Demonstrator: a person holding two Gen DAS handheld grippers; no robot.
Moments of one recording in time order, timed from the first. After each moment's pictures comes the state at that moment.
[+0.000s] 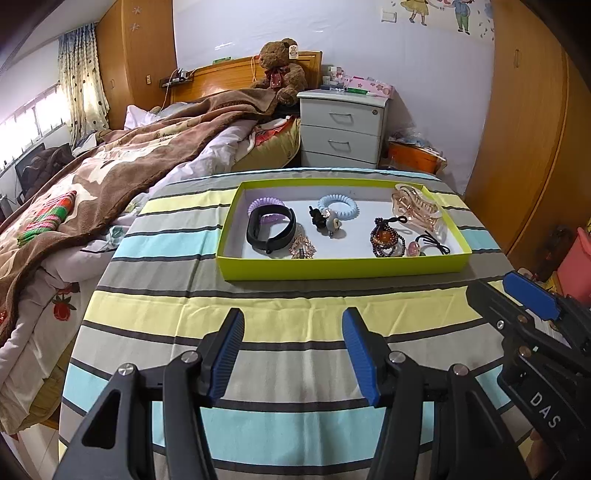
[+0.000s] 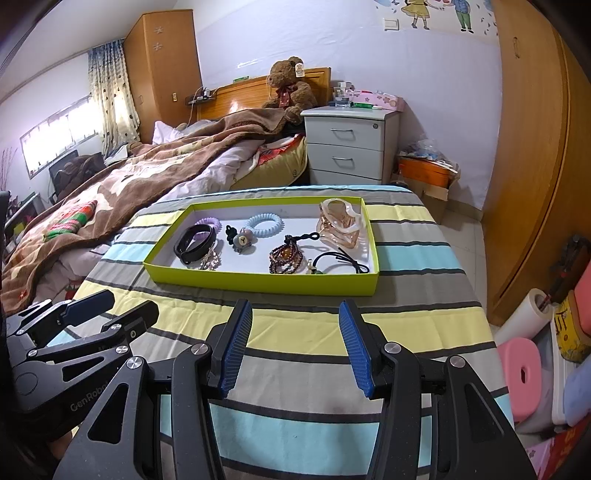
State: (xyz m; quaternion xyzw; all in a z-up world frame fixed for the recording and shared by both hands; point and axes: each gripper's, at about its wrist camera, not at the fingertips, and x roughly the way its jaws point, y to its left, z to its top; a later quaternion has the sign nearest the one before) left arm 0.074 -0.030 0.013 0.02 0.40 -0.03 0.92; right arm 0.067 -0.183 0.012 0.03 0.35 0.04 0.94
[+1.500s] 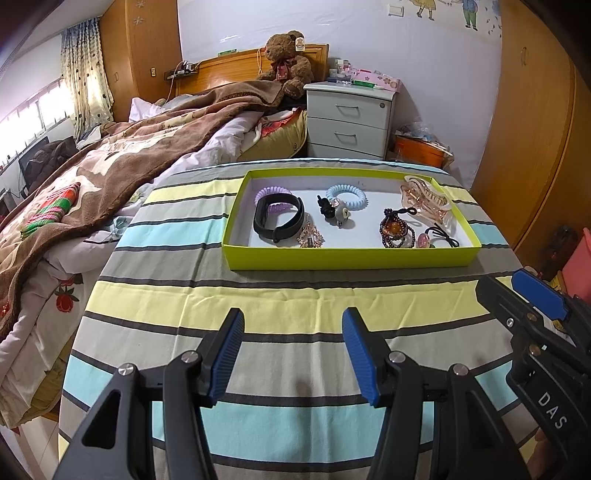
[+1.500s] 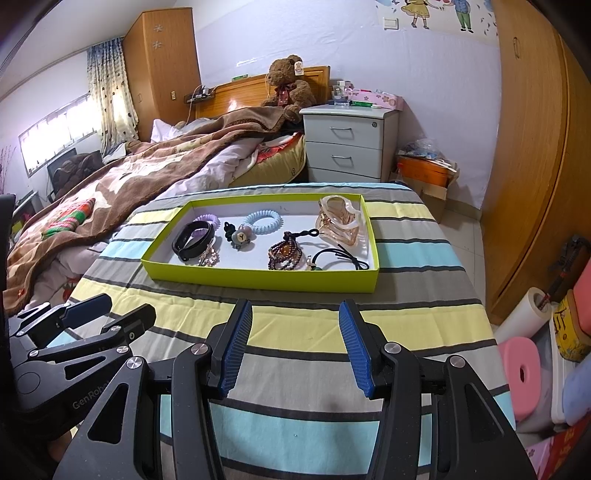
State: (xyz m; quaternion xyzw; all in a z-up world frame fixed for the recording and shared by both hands) left arm 0.078 -0.026 0.006 0.02 0.41 -0.02 0.91; right arm 0.067 -0.185 0.012 0.03 0.35 0.04 0.94
